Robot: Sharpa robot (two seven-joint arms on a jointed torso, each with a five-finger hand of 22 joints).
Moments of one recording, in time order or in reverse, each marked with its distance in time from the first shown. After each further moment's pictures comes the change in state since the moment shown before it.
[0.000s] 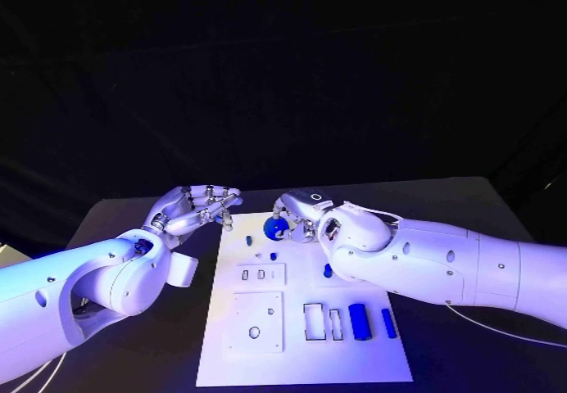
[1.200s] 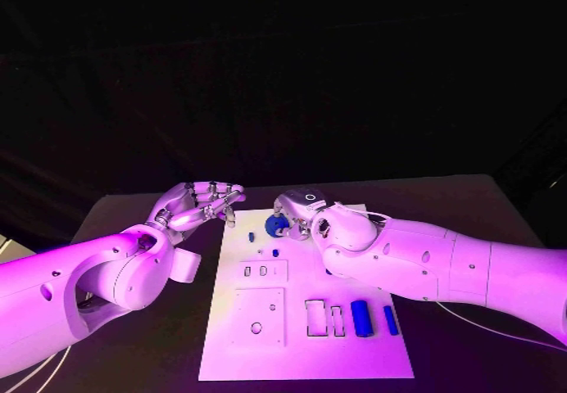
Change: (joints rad) left arm 0.000 0.000 0.000 0.001 0.000 0.003 -0.002; left_hand 0.000 0.000 0.005 0.000 0.000 0.000 0.000 0.000 0.000 0.000 0.000 0.000 0.000 0.000 0.000 0.004 0.000 0.000 -0.004 -0.004 0.004 0.002; right arm -0.030 0.093 -0.004 -0.144 -0.065 0.003 -0.008; right_hand -0.019 -0.020 0.012 -0.007 -0.004 0.003 0.001 0.000 0.000 0.000 0.000 0.000 0.000 0.000 0.000 0.000 0.000 0.000 0.002 -0.001 0.000 0.000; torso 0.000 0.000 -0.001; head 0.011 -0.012
